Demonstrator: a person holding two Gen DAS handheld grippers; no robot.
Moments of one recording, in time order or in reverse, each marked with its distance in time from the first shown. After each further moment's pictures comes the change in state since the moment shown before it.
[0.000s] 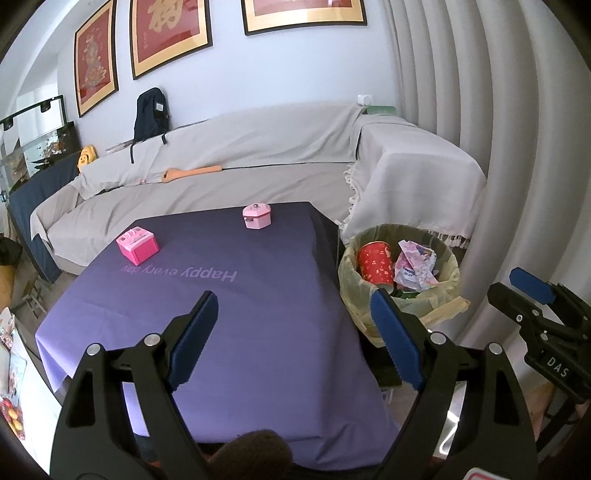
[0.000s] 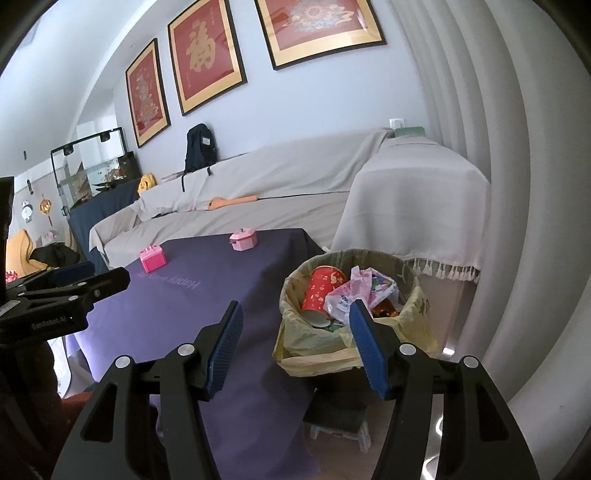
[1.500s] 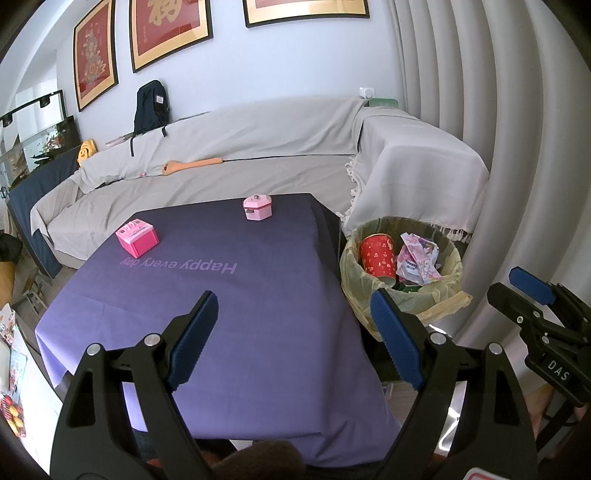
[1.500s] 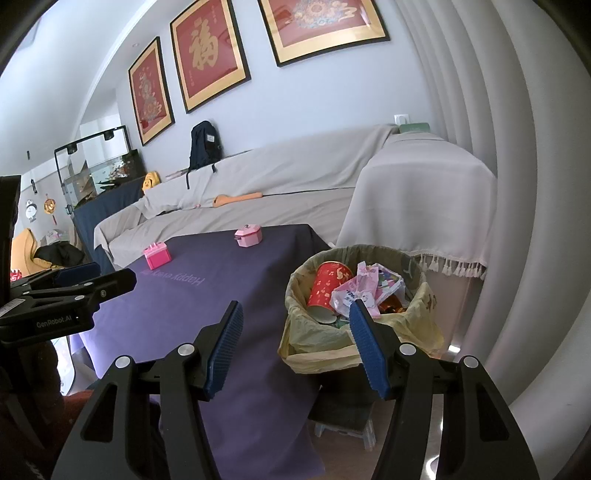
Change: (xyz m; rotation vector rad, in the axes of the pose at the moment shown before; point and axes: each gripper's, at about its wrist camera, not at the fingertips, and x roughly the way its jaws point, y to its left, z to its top) left arm 0.004 0.004 -0.006 0.000 0.024 -0.005; right arm 0.002 0.005 -0.002 -0.001 0.005 0.006
